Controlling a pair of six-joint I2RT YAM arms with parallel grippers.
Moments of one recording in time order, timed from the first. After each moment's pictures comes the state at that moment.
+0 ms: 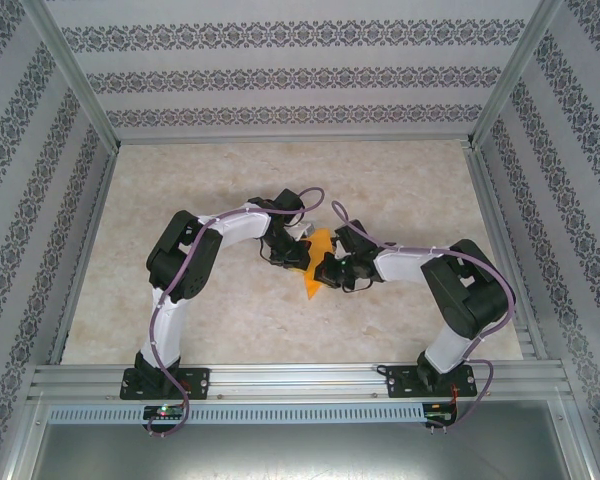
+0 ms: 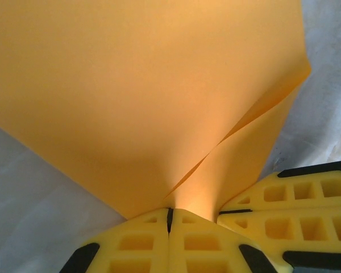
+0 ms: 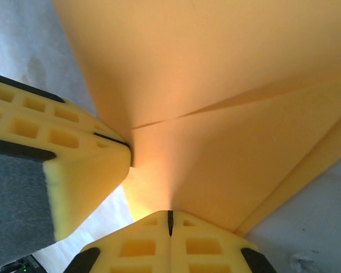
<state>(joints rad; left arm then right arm) -0.57 2.14 1.47 -0.74 0.55 -0.32 0.54 1.69 0.73 -0.09 -0.49 0.89</state>
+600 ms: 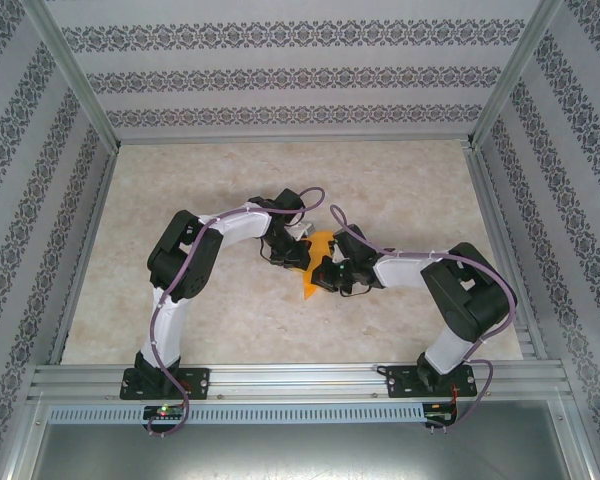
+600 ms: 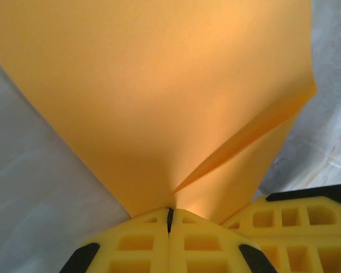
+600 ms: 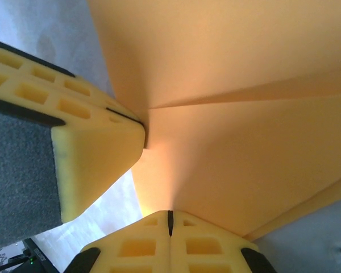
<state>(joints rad) -0.57 2.16 1.48 -0.75 0.55 -0.32 0.58 1.67 0.69 -0.02 -0.50 0.93</state>
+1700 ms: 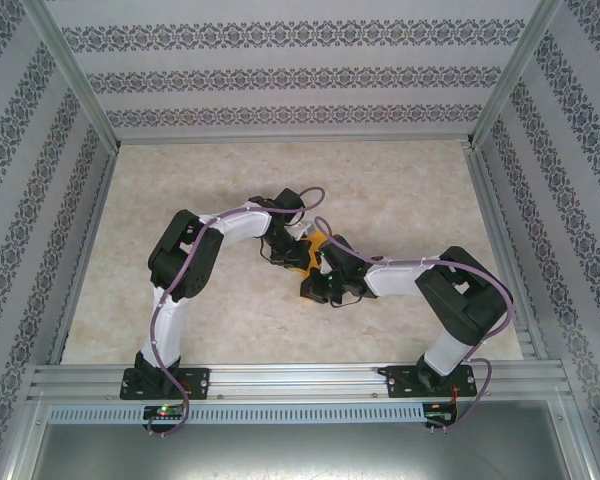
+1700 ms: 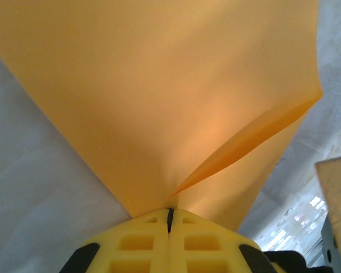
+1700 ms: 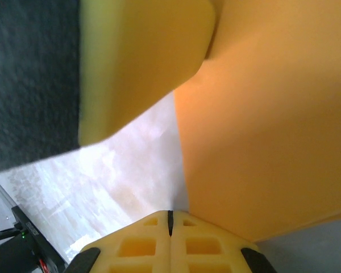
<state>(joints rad) -0.57 2.17 1.48 -0.75 0.56 -0.32 0.71 1.67 0.68 0.00 -0.48 0.97</state>
